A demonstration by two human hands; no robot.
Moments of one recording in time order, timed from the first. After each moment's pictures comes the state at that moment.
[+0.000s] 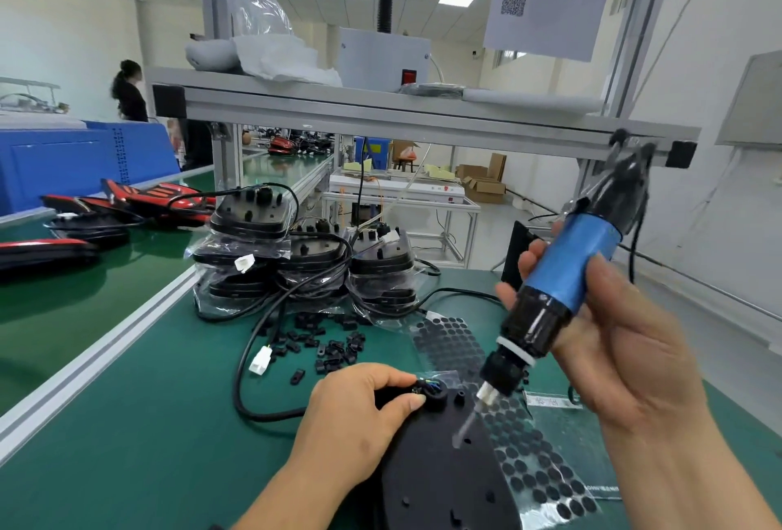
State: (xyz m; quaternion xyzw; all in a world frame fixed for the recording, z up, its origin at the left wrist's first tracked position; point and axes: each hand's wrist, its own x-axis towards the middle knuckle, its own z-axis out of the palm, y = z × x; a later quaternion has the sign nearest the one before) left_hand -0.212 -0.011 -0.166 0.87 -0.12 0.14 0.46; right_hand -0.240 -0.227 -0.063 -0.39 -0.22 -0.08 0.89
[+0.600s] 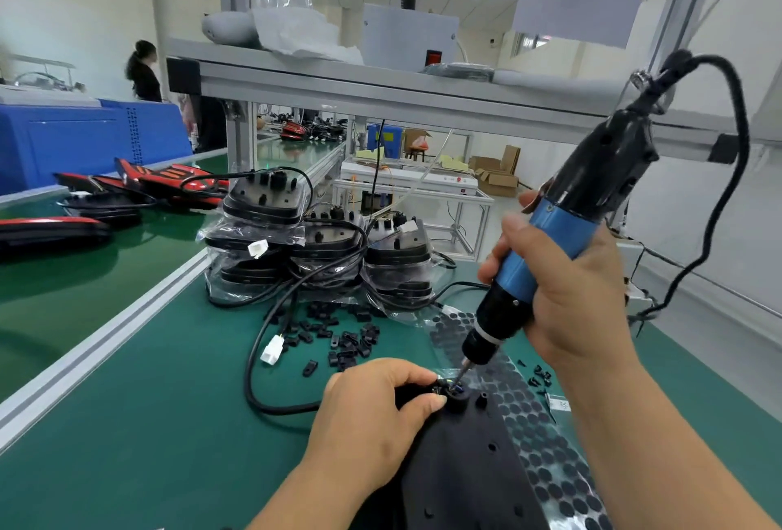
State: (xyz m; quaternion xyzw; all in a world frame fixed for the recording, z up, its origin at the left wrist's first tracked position) left_hand -0.214 -0.011 -0.164 0.88 -0.10 0.13 0.44; right_hand -0.199 -0.173 -0.052 -0.57 -0.22 -0.26 0.75
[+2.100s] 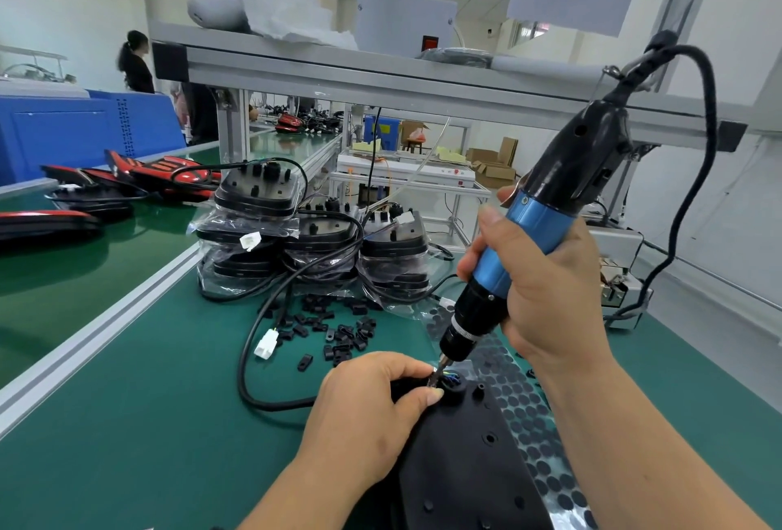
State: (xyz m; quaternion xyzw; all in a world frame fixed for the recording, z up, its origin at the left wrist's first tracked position) left_hand -0.213 -0.012 -0.163 0.88 -0.10 0.12 0.45; right_hand -0.196 -0.157 -0.057 -0.59 -0.22 -0.27 0.73
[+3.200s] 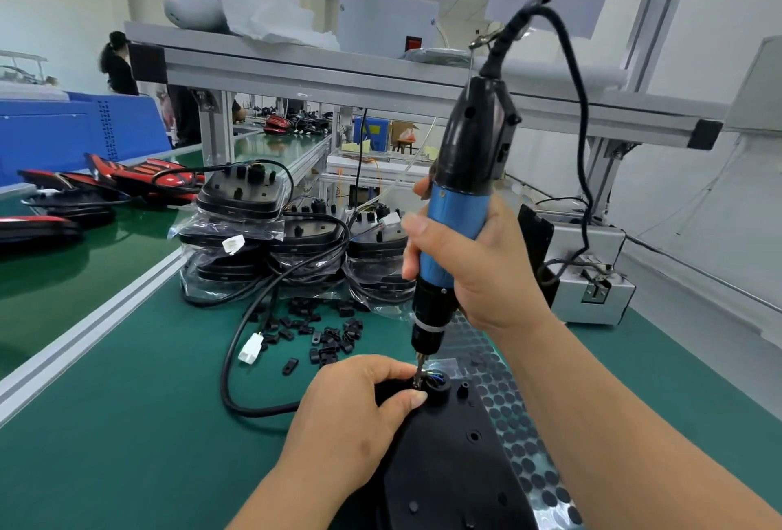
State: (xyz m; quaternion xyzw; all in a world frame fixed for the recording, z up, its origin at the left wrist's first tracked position) left_hand -0.209 -0.012 -0.169 0.88 -0.10 0.13 0.45; right_hand -0.182 -0.143 -0.044 -0.65 -0.33 -0.19 0.66
